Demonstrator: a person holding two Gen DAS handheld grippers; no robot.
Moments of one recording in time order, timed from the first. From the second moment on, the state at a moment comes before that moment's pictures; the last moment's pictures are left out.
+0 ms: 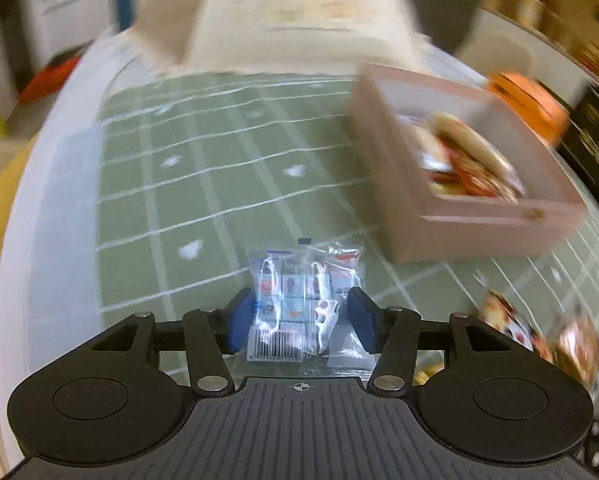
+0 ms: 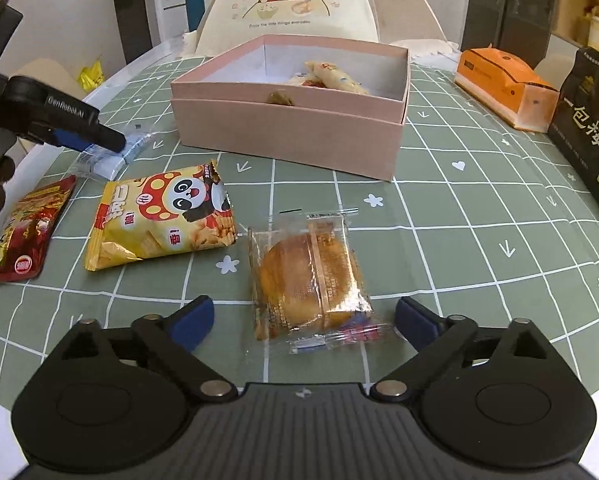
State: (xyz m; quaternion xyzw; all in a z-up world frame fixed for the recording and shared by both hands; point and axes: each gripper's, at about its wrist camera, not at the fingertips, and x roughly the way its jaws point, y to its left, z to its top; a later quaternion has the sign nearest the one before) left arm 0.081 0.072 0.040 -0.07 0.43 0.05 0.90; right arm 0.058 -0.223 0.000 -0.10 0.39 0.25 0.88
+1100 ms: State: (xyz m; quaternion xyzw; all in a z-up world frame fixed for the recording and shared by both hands) left arm -0.034 0.008 0.030 -0.08 0.46 0.03 0.88; right arm 0.057 -0.169 0.037 -0.07 0.43 0.30 0.85
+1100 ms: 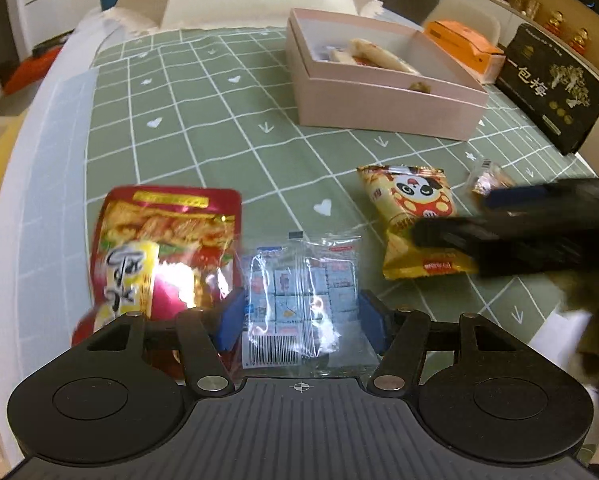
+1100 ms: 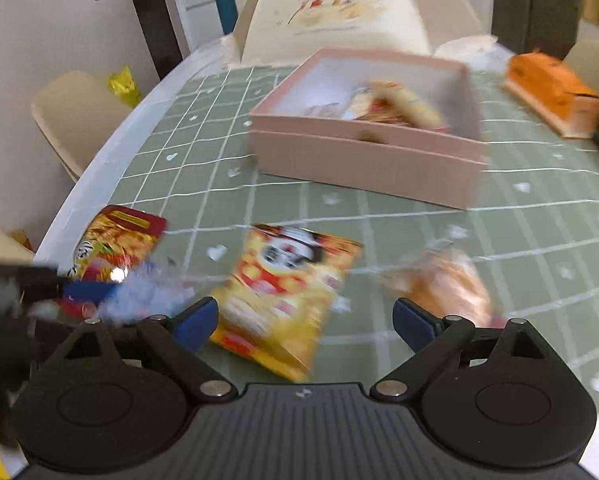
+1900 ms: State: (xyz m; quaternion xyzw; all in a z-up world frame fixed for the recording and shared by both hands) left arm -0.037 -0.020 0.025 -0.03 0.46 0.05 0.89; right arm 0.050 -0.207 0.051 -0.11 0.42 0.29 0.85
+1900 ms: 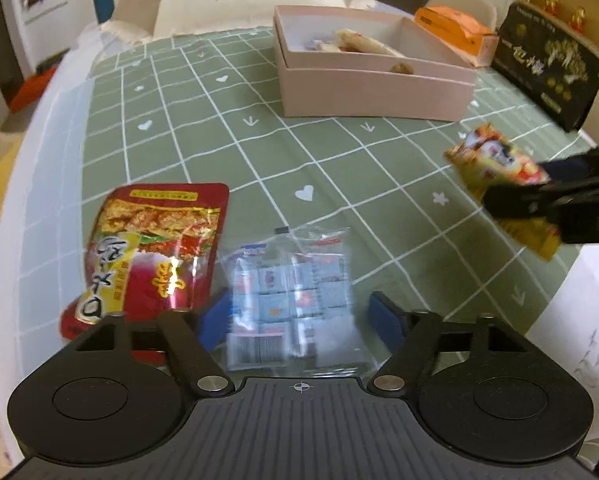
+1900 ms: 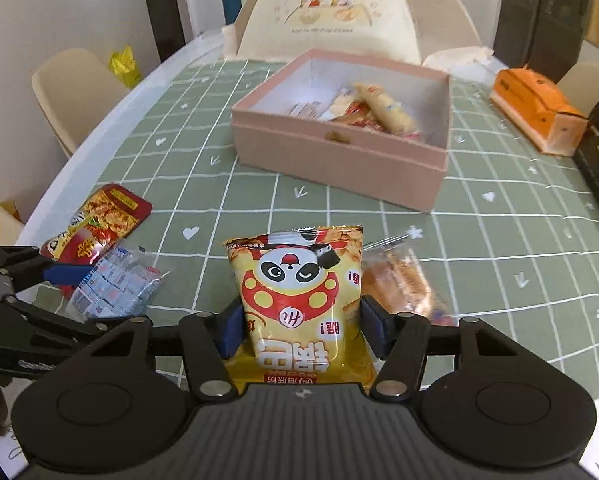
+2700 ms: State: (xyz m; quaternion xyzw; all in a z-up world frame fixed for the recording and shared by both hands) left arm 0.127 0.043 0.155 -0.22 0.26 -0.04 0.94; right arm 0.052 -0.243 0.070 -0.09 0.39 0.24 0.88
